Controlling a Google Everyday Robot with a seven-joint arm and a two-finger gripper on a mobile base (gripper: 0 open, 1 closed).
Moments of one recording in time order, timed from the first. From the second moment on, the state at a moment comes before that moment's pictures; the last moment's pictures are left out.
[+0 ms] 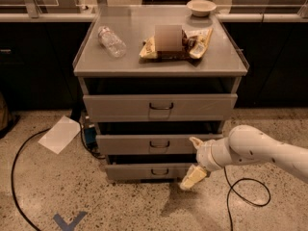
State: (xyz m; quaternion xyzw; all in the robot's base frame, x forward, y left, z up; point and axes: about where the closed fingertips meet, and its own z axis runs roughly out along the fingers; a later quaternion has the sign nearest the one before) arm 0.528 -0.127 0.552 -0.58 0.74 0.15 0.30
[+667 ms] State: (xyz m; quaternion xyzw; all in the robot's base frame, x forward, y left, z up) arm 0.567 -0.098 0.521 -0.60 0.72 0.15 0.32
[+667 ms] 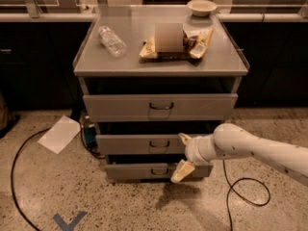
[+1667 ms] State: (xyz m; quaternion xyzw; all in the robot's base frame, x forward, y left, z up) arm 0.608 -0.087 0.482 -0.61 0.71 0.12 0.32
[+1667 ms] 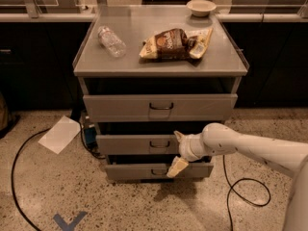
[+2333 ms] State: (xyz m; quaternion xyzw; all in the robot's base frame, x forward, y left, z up) arm 0.653 -0.091 0.433 -0.62 0.72 0.09 0.30
